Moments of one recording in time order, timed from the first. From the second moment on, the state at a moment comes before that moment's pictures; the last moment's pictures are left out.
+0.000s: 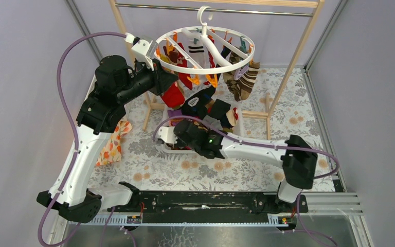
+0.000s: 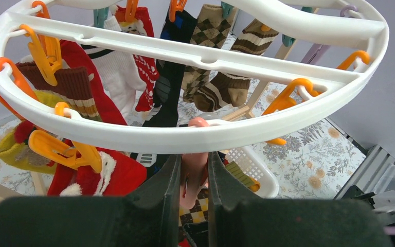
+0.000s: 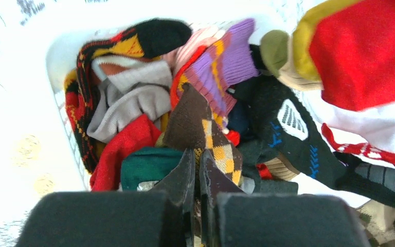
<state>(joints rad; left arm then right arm) -0.42 1.21 1.69 -0.62 0.30 -0.14 1.17 1.73 1.29 -0.27 0.38 -0.66</state>
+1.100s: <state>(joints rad) -0.42 1.21 1.70 -0.62 0.35 -0.19 1.05 1.12 0.90 0.46 0.05 0.40</state>
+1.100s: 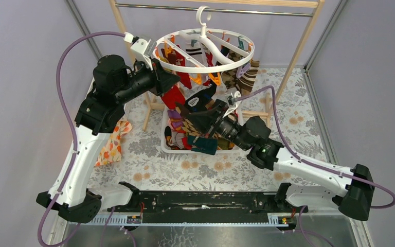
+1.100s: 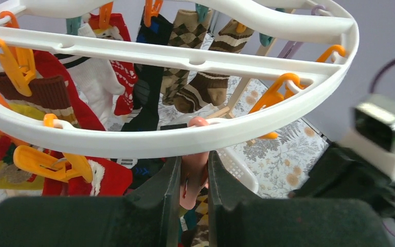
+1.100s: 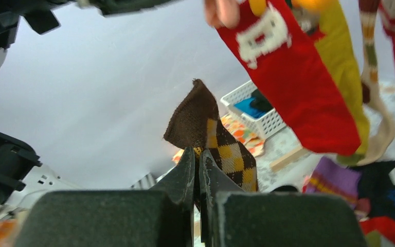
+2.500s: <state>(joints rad) -0.40 1.22 1.61 -0.54 0.43 -0.41 1.00 1.29 0.79 0.86 0.20 0.69</state>
